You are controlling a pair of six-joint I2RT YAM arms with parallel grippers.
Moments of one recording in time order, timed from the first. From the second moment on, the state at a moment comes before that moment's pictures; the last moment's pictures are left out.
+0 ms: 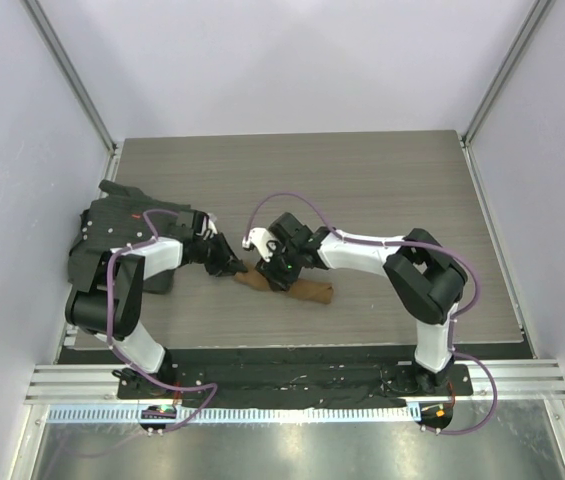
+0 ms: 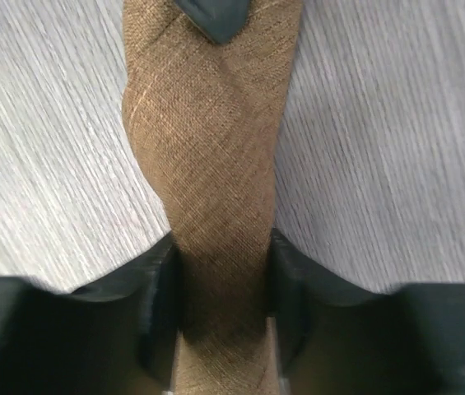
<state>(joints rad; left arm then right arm) -0.22 1.64 0.77 -0.18 0.53 -0.73 0.84 1.89 1.19 -0.29 -0.27 -0.26</state>
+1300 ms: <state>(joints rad) -0.28 1.49 0.63 0.03 0.48 -0.70 0.60 2.27 1.45 -0.57 -1.14 -0.09</state>
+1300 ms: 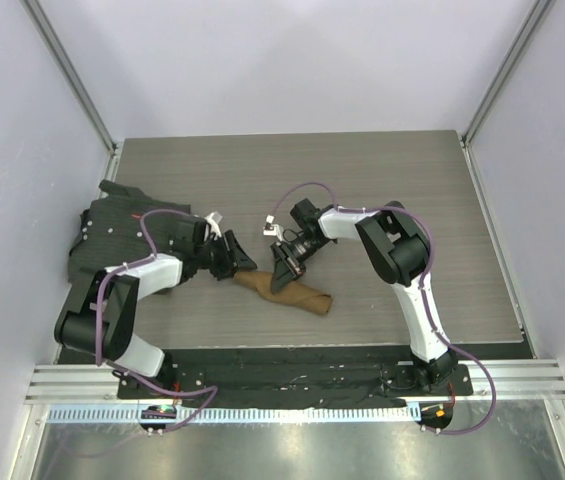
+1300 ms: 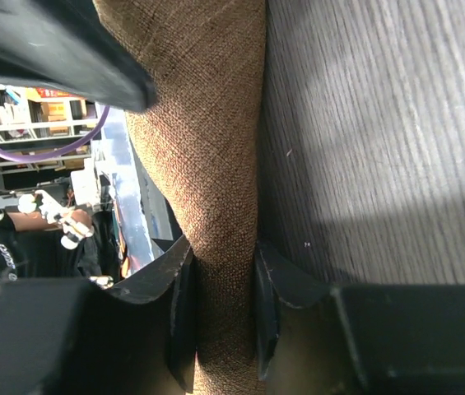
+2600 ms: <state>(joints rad) -0.29 1.73 0.87 -0.21 0.52 -0.68 0.75 1.80 1.20 -0.31 -0.38 -0.21</state>
